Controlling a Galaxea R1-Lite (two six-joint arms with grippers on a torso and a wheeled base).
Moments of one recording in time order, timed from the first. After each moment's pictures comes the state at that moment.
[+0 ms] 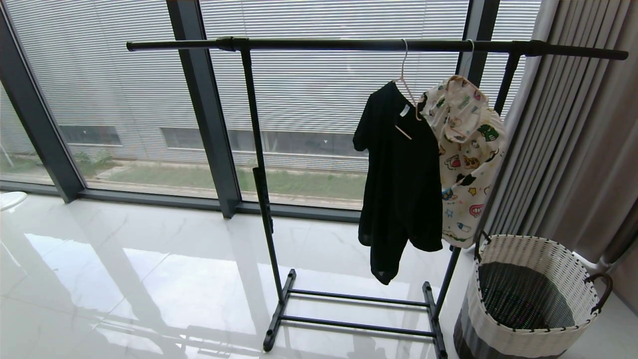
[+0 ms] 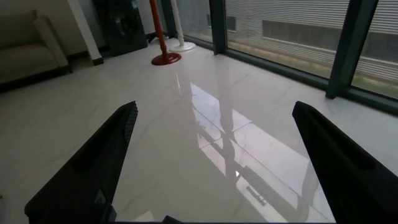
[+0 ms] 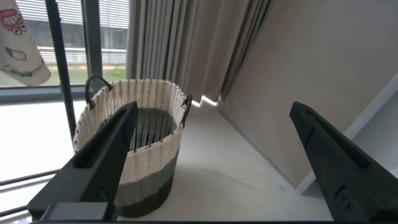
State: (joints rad) left arm 0.00 0.04 0.00 -0.12 0.82 0.28; right arm 0.00 0.01 -0.02 -0.10 -0.50 -0.22
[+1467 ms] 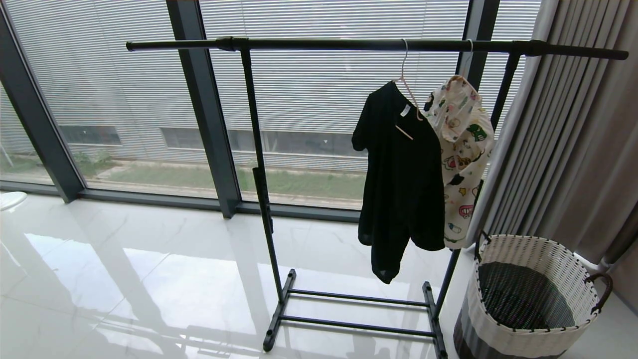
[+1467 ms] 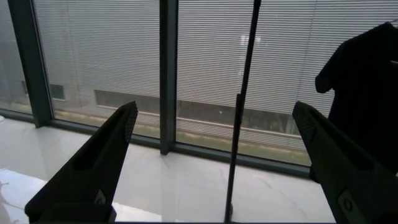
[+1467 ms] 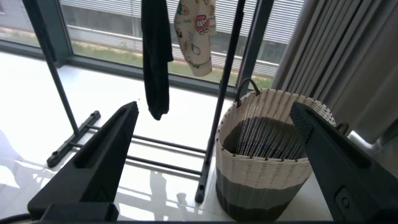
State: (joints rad) left arm 0.00 0.00 0.00 -0.32 0.11 0.06; right arm 0.00 0.00 -0.01 -0.02 0.17 -0.04
